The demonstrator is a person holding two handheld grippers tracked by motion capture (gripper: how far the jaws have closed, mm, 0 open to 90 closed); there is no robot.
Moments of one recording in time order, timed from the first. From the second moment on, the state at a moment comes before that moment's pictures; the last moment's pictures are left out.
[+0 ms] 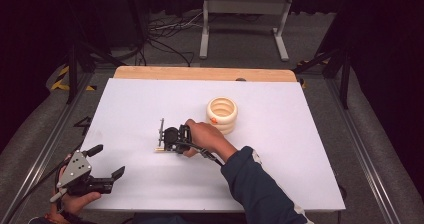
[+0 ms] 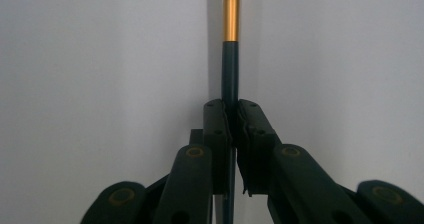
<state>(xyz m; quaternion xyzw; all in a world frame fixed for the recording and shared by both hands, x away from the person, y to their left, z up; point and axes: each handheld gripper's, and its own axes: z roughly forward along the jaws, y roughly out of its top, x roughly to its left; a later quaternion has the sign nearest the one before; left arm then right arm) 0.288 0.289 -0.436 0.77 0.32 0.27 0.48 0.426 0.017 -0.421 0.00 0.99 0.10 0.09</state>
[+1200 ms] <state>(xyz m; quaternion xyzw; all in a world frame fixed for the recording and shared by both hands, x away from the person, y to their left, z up) 0.288 0.288 -0.434 0.77 0.32 0.28 0.48 0.415 -0.107 -0.355 0.17 0.86 0.45 0.17</state>
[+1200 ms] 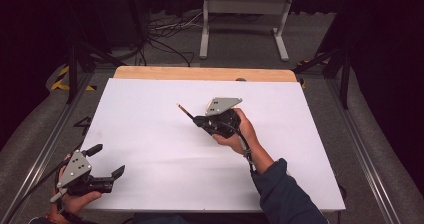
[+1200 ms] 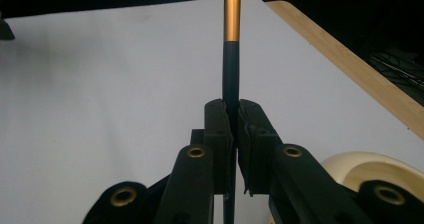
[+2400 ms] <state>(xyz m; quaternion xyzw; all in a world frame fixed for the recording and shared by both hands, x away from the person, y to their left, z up) 0.288 0.289 -0.435 0.77 0.32 0.28 0.48 0.421 -0.152 -0.318 0.21 0.78 0.55 0.22</state>
